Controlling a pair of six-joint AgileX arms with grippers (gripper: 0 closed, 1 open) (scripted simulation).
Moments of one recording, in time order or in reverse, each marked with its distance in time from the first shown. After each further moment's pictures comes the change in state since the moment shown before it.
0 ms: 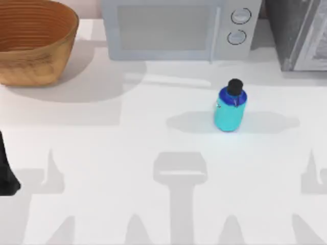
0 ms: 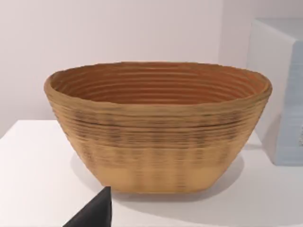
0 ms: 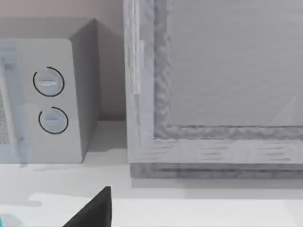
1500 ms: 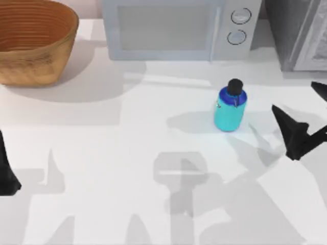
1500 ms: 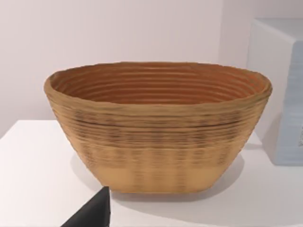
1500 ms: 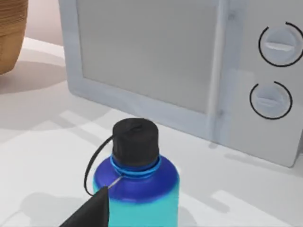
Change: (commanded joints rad) left arm 0.000 0.000 0.000 0.000 0.000 0.000; right arm 0.085 1.665 0.278 1.289 -0.481 -0.048
